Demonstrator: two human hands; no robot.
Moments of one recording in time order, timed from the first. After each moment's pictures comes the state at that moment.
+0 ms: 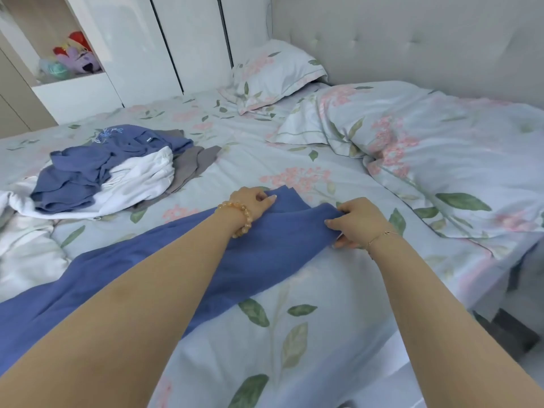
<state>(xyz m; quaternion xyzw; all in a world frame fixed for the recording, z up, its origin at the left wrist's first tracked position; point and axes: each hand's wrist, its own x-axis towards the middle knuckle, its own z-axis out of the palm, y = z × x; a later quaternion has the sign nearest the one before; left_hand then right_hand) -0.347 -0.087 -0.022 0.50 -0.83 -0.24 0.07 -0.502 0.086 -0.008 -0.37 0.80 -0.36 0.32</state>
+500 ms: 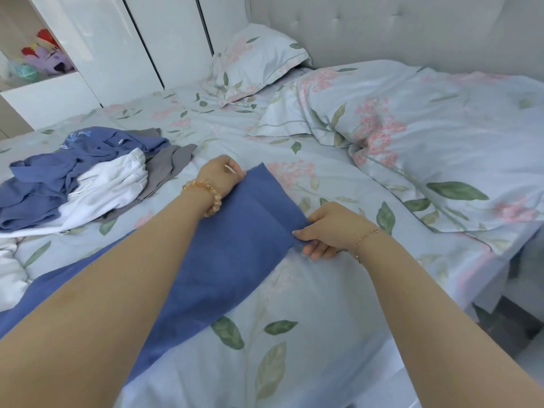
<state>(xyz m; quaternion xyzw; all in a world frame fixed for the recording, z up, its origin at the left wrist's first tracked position) -0.366 -0.126 -0.004 0.50 -0.79 -0.29 0.20 -0.507 0.081 -0.012 -0.40 0.73 -0.32 0.46</state>
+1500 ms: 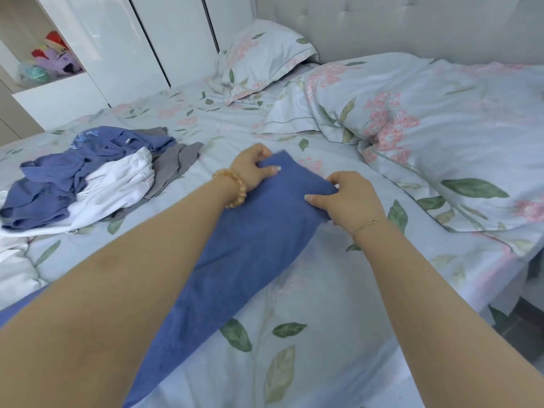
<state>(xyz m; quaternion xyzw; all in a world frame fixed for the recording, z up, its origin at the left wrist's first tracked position) -0.402 -0.123 -0.006 0.37 -0.84 -0.34 0.21 -0.516 0.061 -0.013 -0.39 0.79 -0.42 0.21</state>
